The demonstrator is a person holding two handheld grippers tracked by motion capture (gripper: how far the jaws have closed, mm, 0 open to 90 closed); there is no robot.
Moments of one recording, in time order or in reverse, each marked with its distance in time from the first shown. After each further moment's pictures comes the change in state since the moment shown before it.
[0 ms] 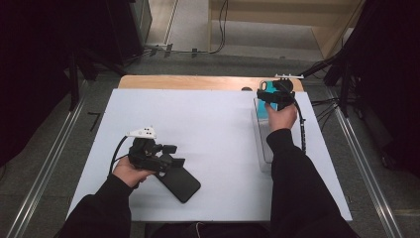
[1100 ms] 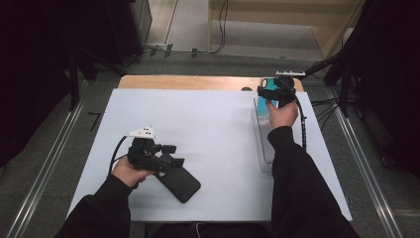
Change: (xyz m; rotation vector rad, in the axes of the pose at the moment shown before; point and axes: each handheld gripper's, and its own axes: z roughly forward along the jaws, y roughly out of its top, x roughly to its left) left arm 0.000 0.000 -0.001 0.000 -0.001 -0.001; right arm -0.001 0.008 -0.003 -0.013 0.015 -0.012
